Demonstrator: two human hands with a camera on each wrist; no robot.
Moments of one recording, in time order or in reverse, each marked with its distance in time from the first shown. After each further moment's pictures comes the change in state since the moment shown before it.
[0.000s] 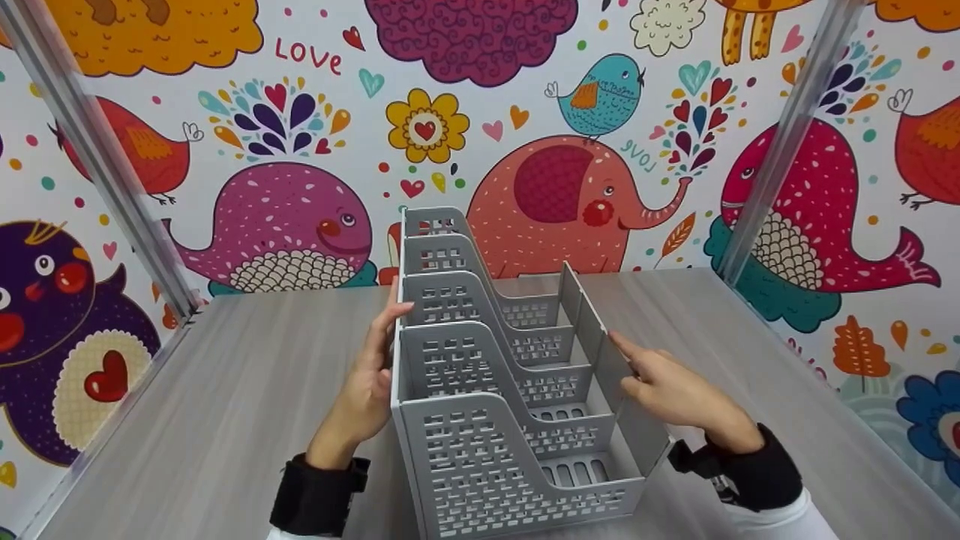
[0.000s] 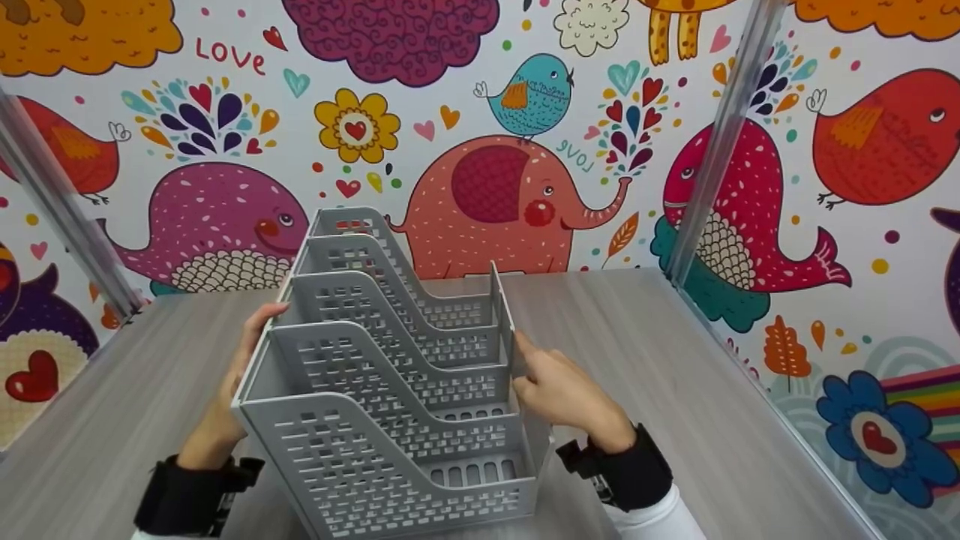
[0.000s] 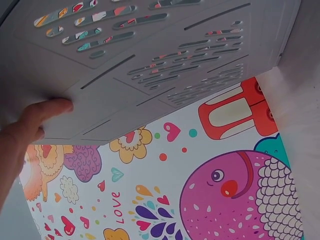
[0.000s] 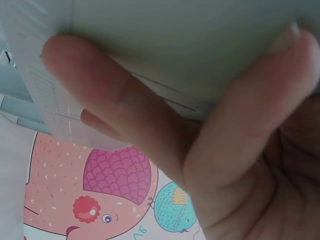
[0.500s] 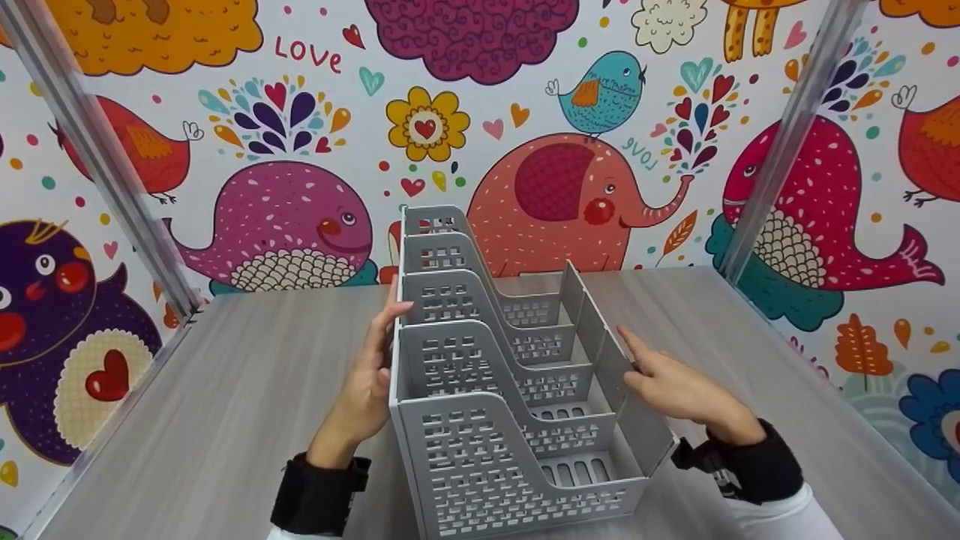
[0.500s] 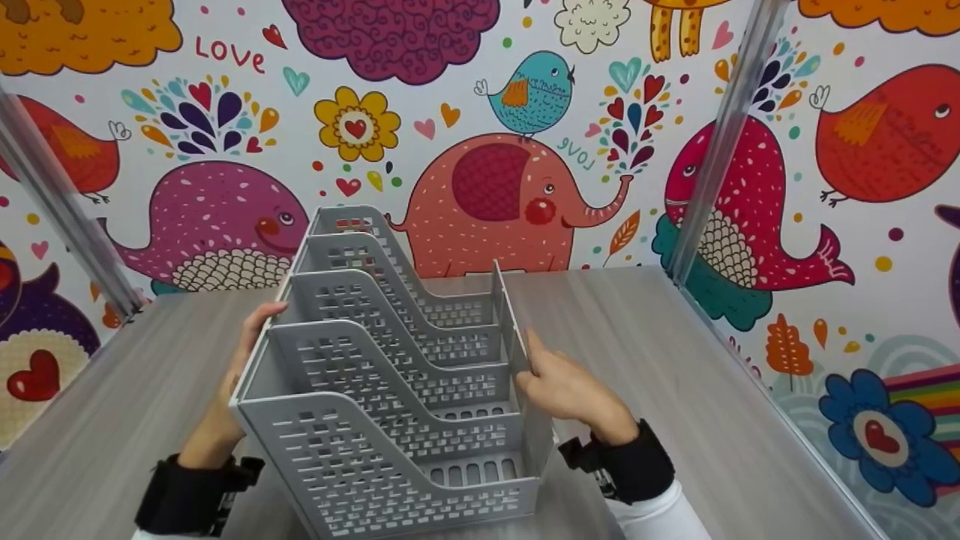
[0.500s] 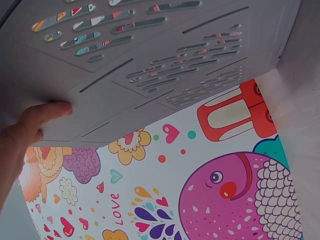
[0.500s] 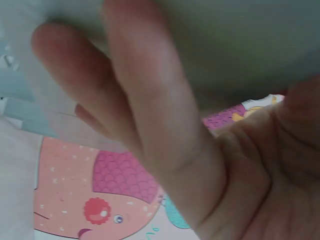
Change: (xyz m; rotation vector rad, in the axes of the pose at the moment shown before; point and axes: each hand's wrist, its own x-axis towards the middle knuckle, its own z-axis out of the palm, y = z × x) left_hand 0.000 -0.002 -0.001 -0.009 0.013 0.015; right_hand 0.000 0.004 -0.001 0.119 -0.044 0.128
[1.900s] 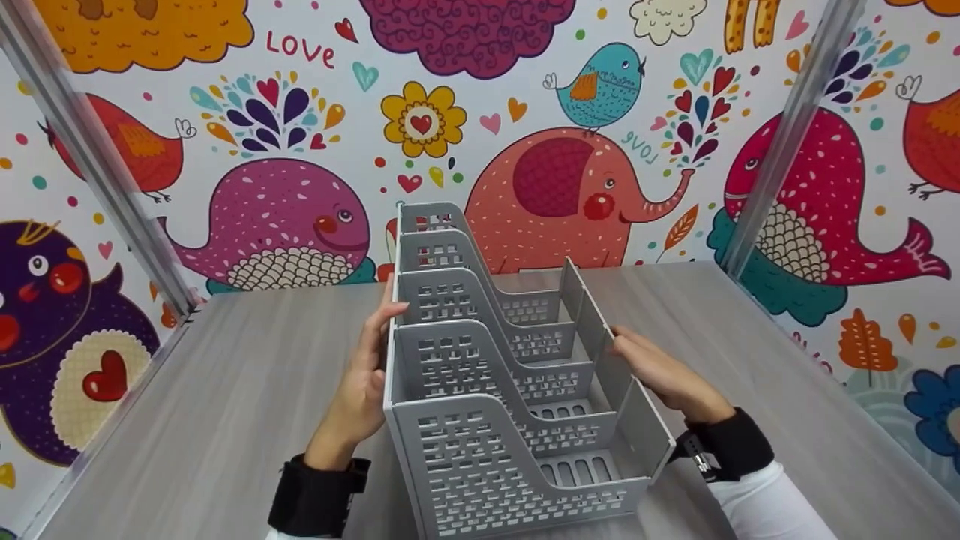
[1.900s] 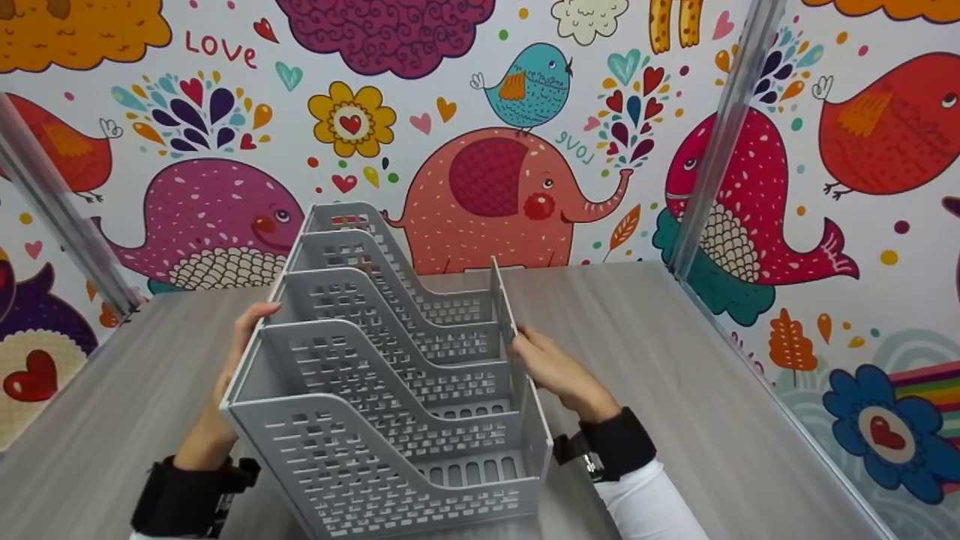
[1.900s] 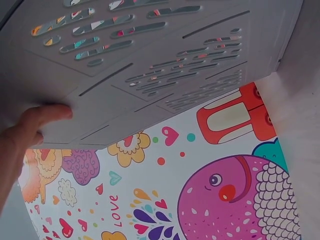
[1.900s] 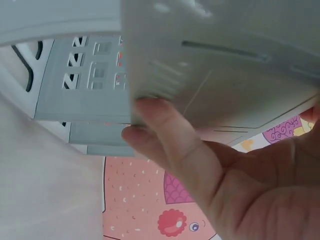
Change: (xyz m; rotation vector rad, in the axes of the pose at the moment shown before) left_hand -0.002 -0.006 0.000 -0.054 0.004 0.013; right_hand 0.040 0.038 0.018 0.478 -0.002 0.023
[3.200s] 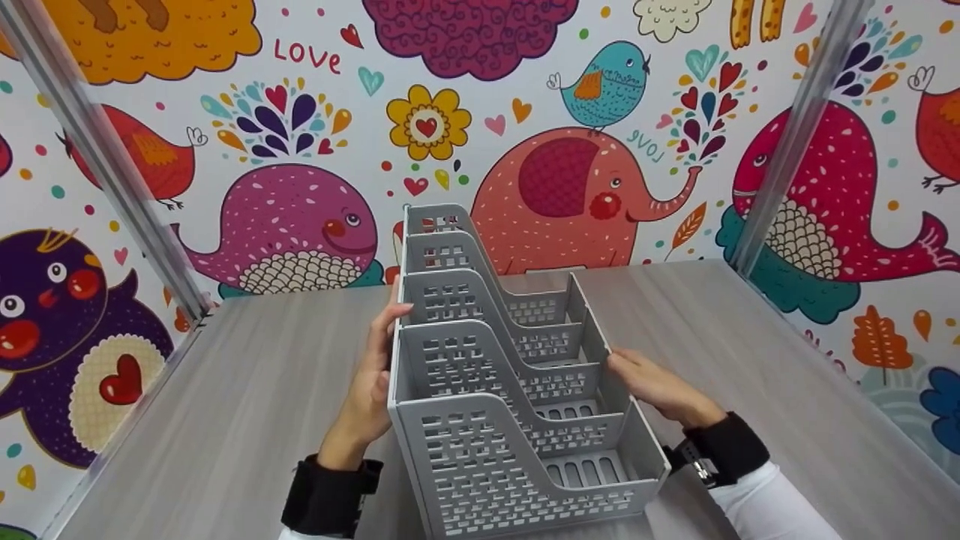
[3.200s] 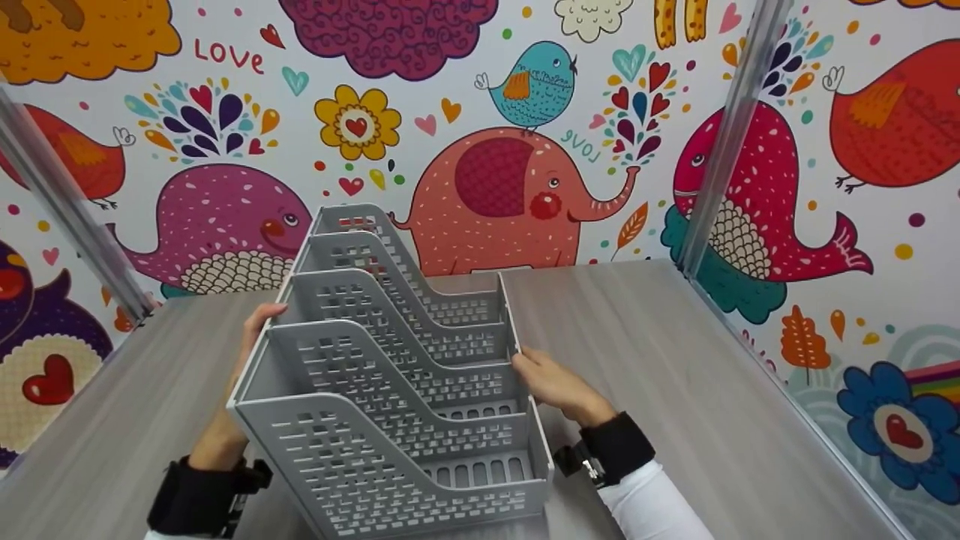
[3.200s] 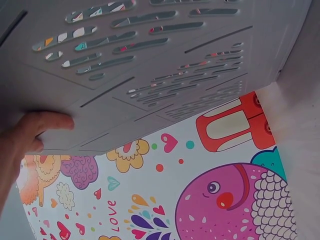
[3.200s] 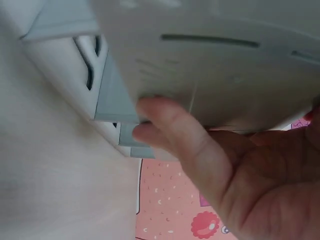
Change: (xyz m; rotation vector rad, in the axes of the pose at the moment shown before) left_hand 0.002 -0.004 -0.001 -0.006 0.010 -0.004; right_hand 0.006 0.025 0.012 0.006 -0.083 -0.036
